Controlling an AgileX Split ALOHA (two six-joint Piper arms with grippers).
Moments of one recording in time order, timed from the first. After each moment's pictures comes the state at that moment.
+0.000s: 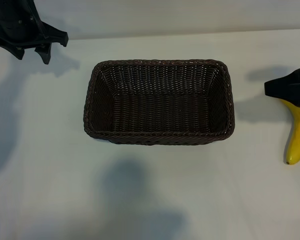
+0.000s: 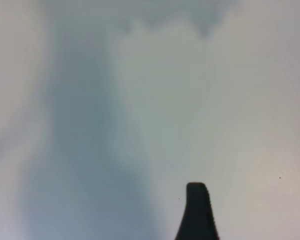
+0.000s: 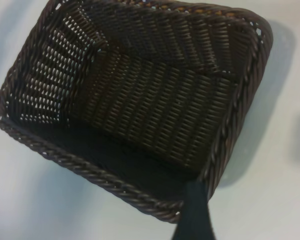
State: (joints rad) left arm -0.14 2.03 -1.80 0.15 1.18 -0.05; right arm -0.09 1.27 -0.77 1.00 0.79 -0.98
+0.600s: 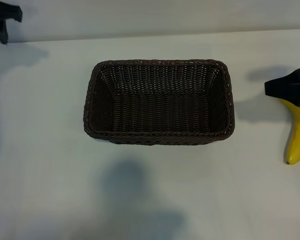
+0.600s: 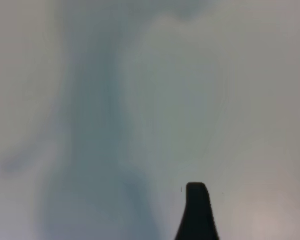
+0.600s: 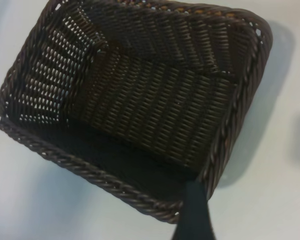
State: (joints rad) left arm 0.00 1.87 -1.79 0.12 1.18 -0.04; right arm -0.09 1.27 -0.77 1.00 0.79 -0.98
